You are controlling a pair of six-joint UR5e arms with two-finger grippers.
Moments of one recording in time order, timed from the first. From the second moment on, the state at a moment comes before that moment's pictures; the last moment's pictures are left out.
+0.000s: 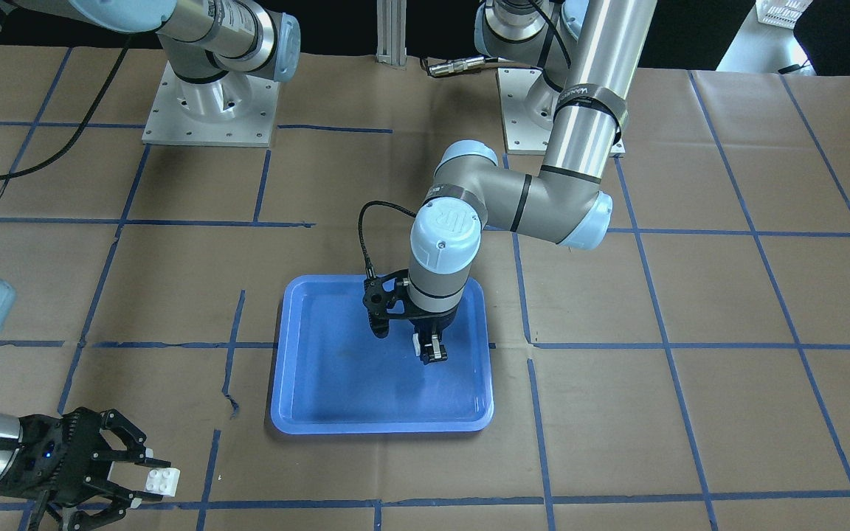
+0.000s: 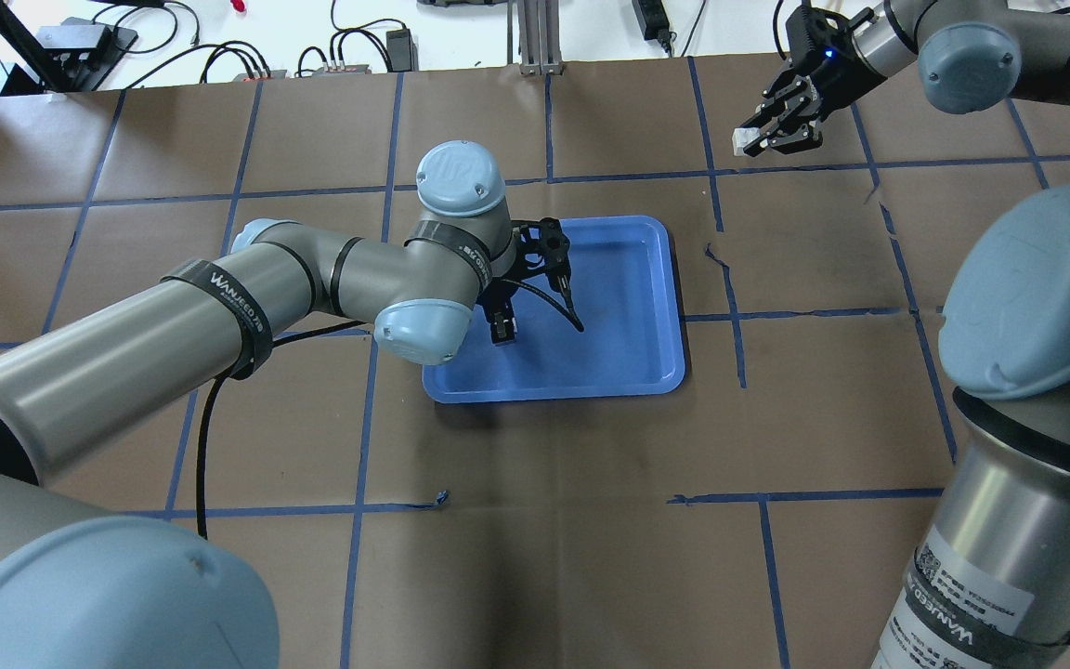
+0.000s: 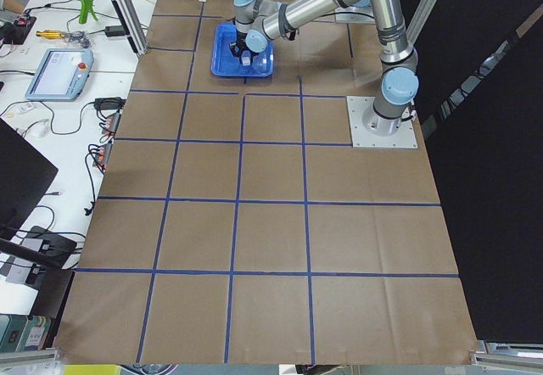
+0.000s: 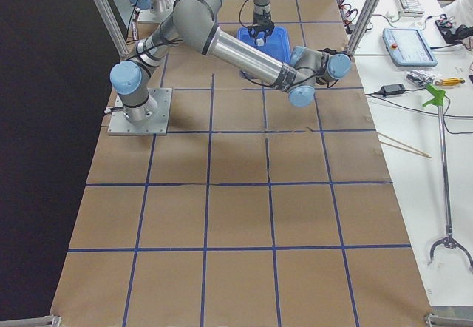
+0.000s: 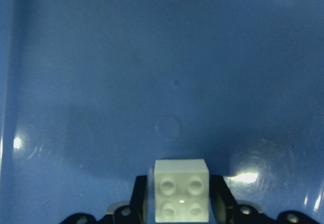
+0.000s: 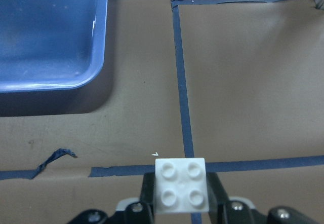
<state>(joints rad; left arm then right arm) -1.87 -2.09 -1.75 -0.82 1.56 1.11 1.32 -0.84 1.22 -1.83 -0.97 -1.82</state>
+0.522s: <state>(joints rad) -1.87 -1.96 -1.68 -0.97 1.51 1.10 1.32 -0.96 1.37 -1.85 -0.96 -1.77</state>
